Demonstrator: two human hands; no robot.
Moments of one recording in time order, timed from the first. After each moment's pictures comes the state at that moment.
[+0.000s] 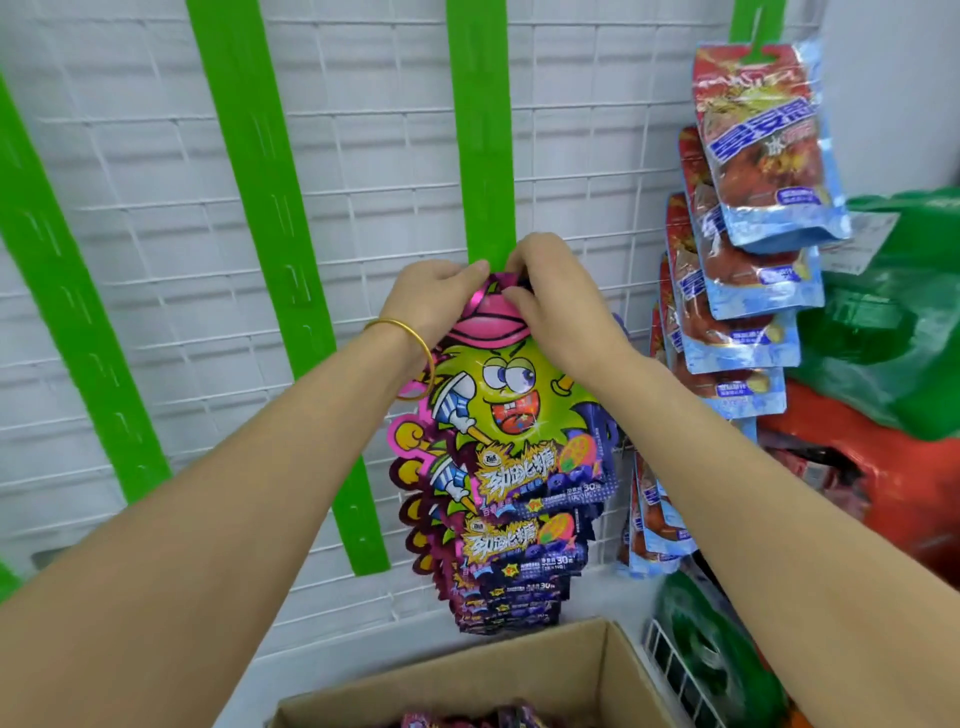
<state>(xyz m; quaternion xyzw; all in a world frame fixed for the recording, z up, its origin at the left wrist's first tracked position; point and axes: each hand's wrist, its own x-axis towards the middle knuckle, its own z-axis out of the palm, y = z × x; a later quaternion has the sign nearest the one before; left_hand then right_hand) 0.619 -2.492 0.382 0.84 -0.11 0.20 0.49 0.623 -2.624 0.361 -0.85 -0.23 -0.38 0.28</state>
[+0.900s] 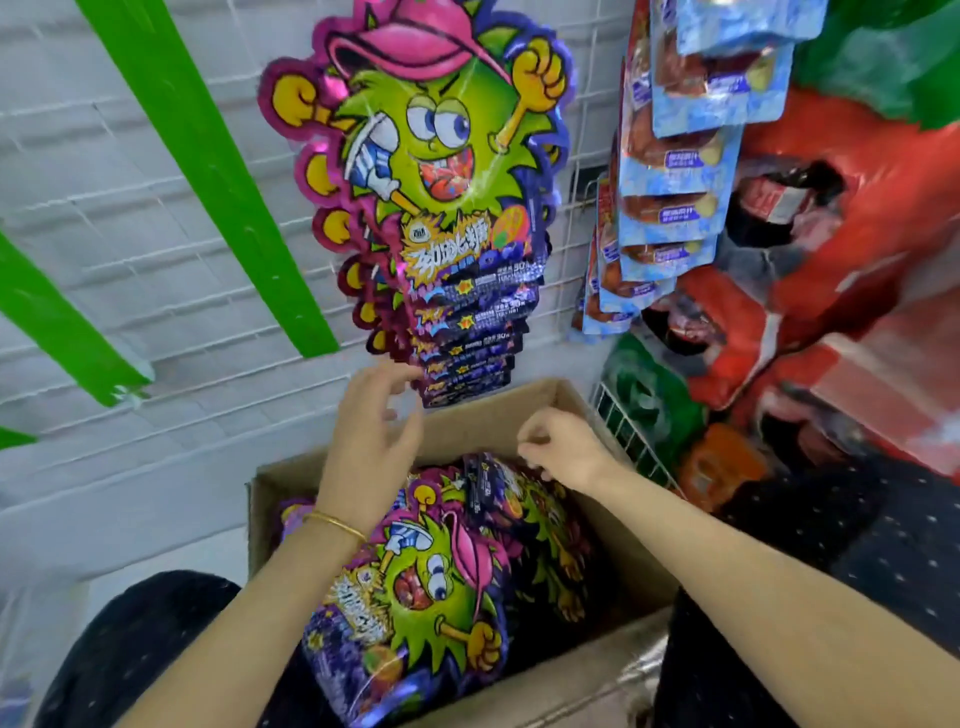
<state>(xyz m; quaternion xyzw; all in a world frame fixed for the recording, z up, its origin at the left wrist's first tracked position) 0.477 -2.452 0.118 0.89 -0.14 0.14 0.41 0.493 -2.658 0.056 -0.91 0.04 0.14 0.39</state>
